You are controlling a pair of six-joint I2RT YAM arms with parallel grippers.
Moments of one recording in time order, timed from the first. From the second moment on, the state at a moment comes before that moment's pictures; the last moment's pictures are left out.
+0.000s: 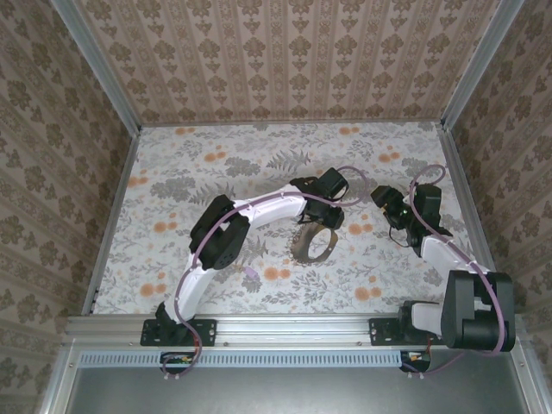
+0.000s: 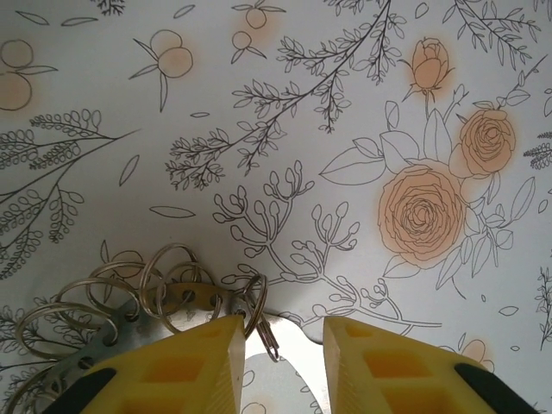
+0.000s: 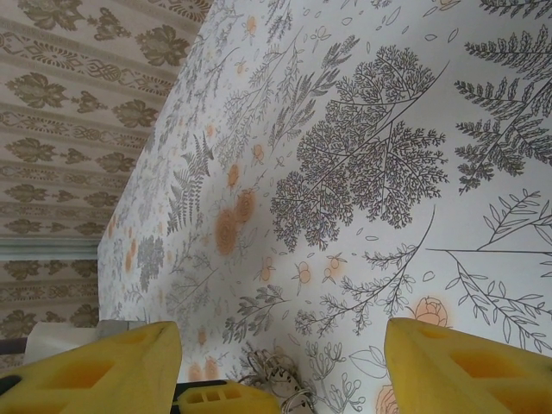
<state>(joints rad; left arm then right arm) -0.97 2.25 1.80 -0.64 0.13 -0.33 -0.14 1.24 0.49 0.17 -0.43 0.86</state>
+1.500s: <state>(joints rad) -0.93 2.11 1.63 -0.61 0.14 -0.23 -0.13 1.22 0.48 0.26 -0.55 0.90</state>
